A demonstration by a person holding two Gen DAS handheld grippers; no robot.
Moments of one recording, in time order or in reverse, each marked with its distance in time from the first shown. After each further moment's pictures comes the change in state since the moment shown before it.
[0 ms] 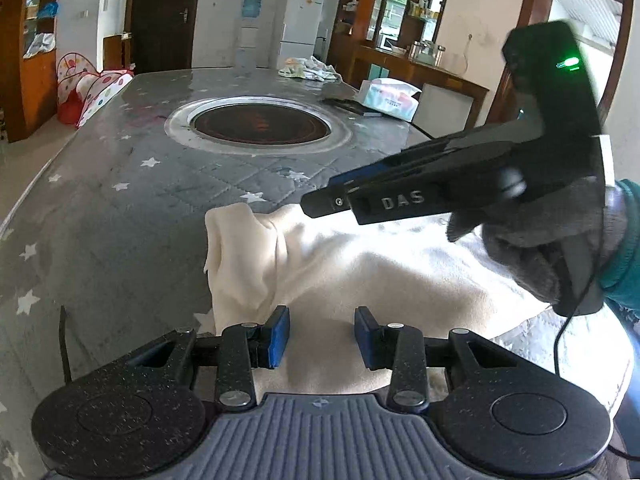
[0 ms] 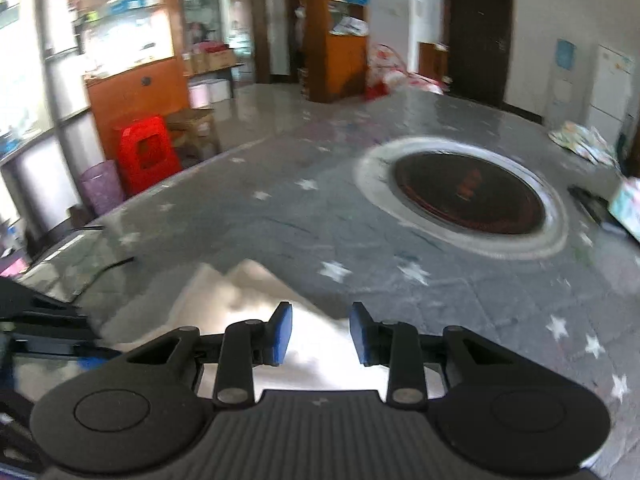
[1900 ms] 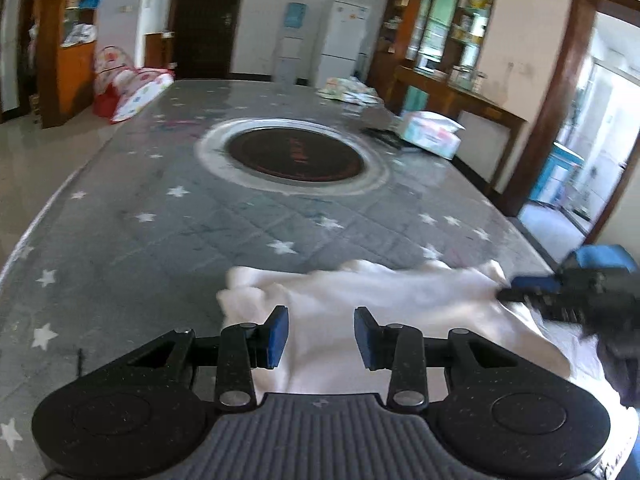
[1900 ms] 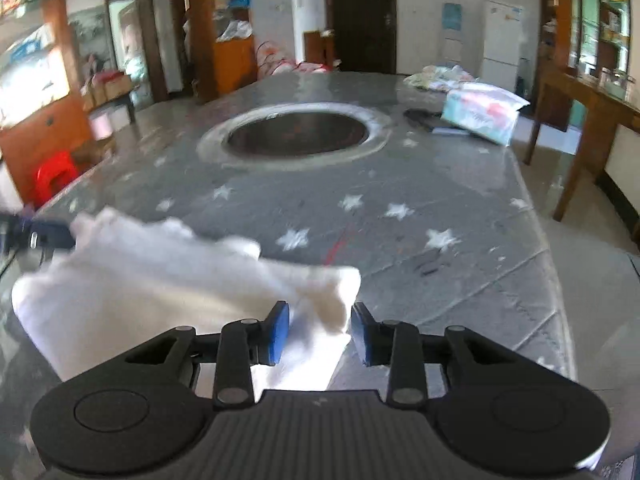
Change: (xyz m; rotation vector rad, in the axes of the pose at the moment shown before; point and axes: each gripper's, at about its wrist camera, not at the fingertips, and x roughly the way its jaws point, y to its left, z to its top) left arm 0.009 0.001 0.041 -0.082 -0.036 0.069; right arm -0.082 -0.096 -0.090 0.236 -0.013 -0.252
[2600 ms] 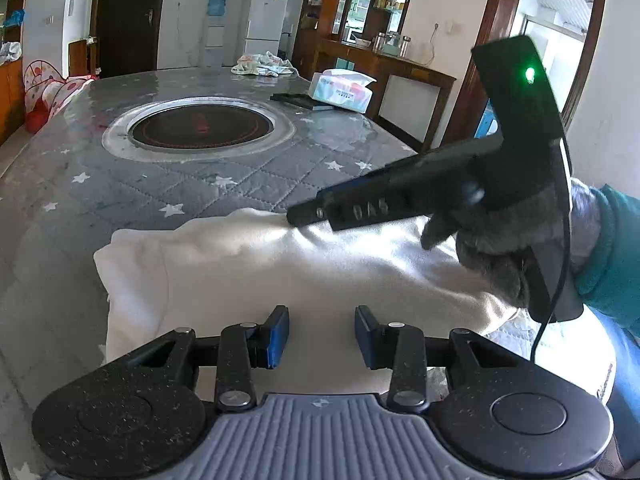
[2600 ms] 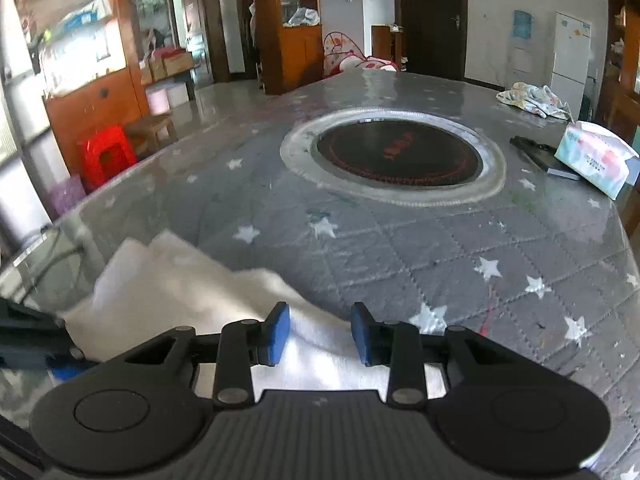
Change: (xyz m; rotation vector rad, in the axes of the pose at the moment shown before) left arm 0.017 -0.045 -0.035 0.139 0.055 -0.154; right arm 0.060 0.068 0.048 -0.109 0.039 0.157
